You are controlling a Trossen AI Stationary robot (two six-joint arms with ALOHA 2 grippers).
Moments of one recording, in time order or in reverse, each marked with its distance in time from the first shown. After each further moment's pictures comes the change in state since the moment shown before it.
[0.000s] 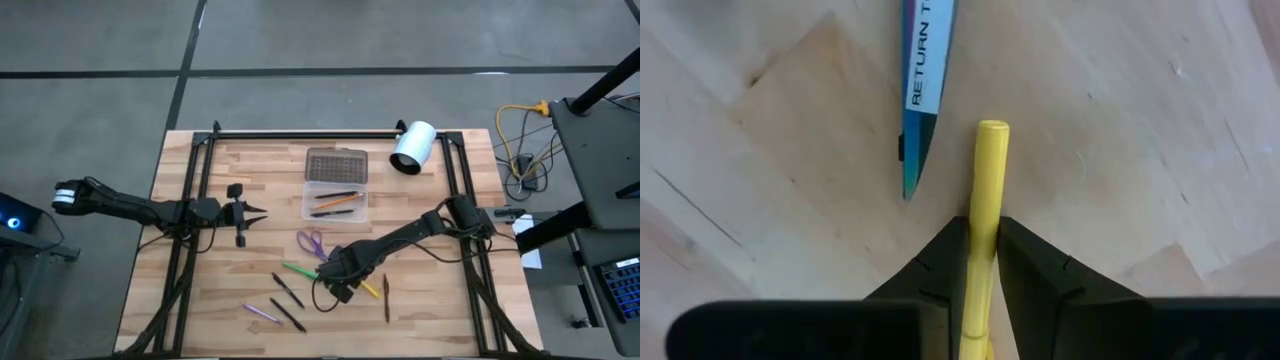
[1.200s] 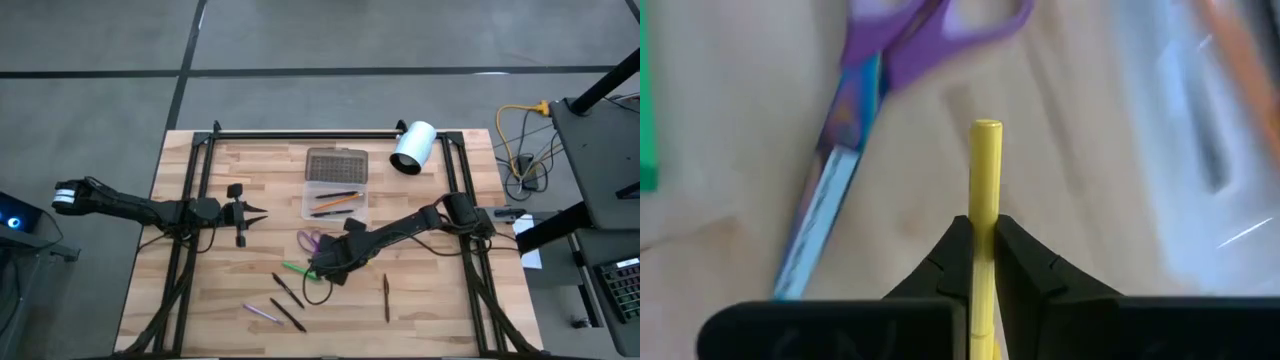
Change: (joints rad) left arm 0.000 0.000 0.000 0.000 0.000 0.000; right arm -0.048 0.007 0.113 -0.070 0.411 -0.344
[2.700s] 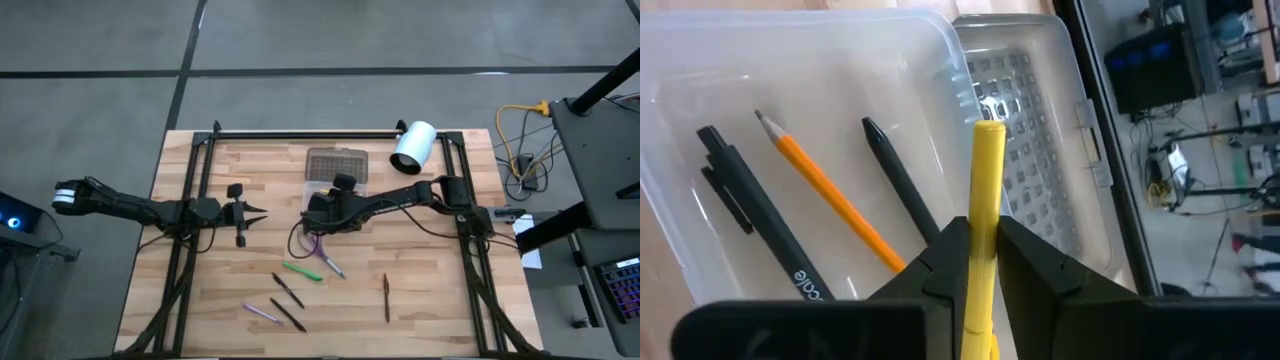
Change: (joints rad) left arm 0.000 0.000 0.000 0.000 0.000 0.000; right arm -0.225 -0.005 -0.013 0.135 0.448 -0.340
